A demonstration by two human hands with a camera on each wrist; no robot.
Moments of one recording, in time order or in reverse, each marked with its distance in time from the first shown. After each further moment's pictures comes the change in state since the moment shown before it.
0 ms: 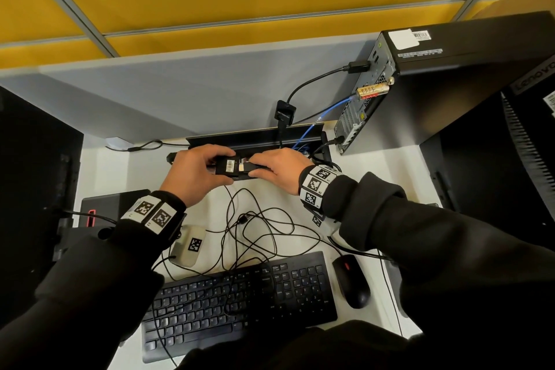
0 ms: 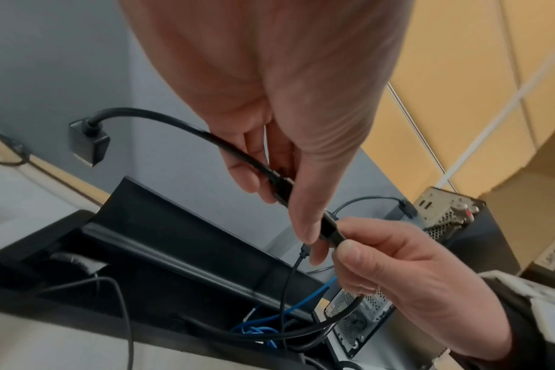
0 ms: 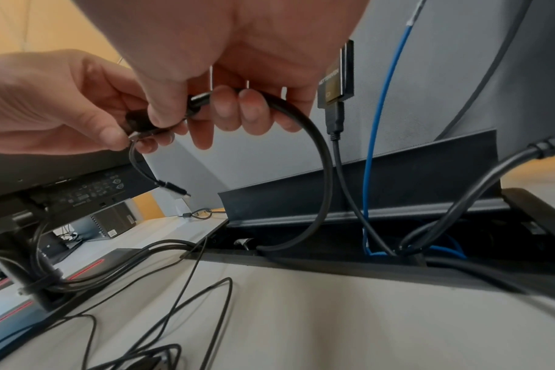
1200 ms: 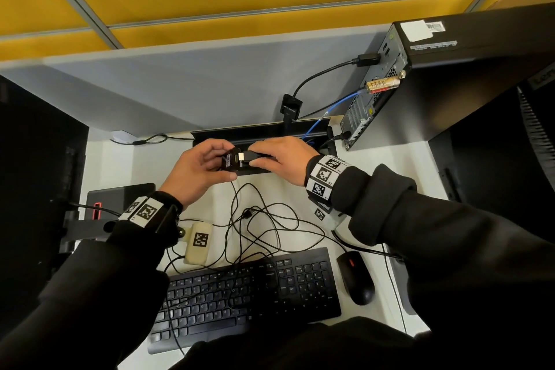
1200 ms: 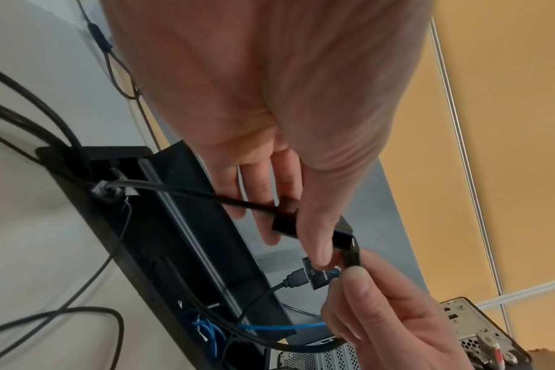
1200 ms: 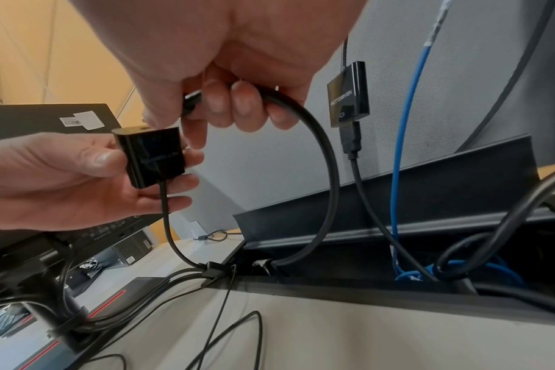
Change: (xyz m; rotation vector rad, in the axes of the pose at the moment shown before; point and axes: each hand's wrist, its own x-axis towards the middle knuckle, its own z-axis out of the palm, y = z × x) left_hand -0.009 -0.015 0.003 -0.626 -0.118 -0.140; right_hand 0.004 -0.012 -0.018 0.100 0.062 -0.059
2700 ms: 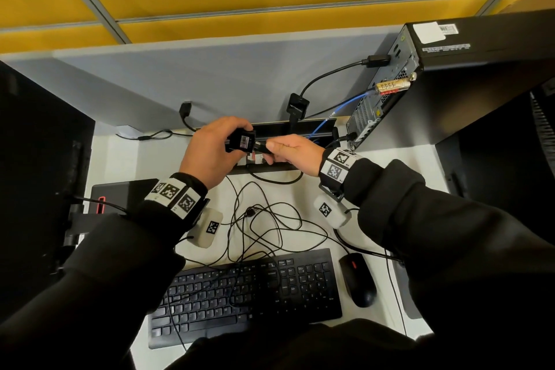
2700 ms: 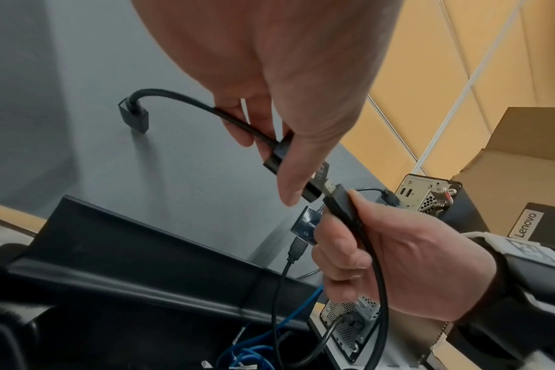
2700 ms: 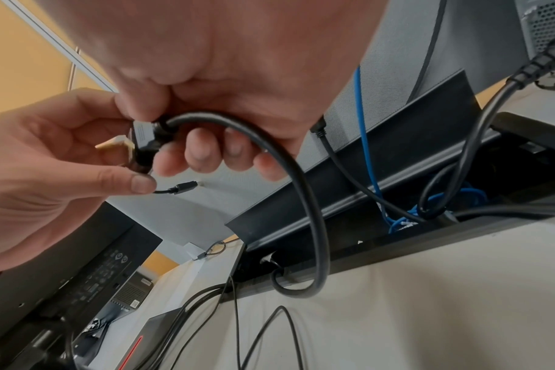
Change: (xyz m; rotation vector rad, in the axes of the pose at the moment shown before) left_hand 0.017 0.036 0.017 0.762 0.201 0.400; right_hand 0.002 0.009 -0.007 0.654 -0.182 0.212
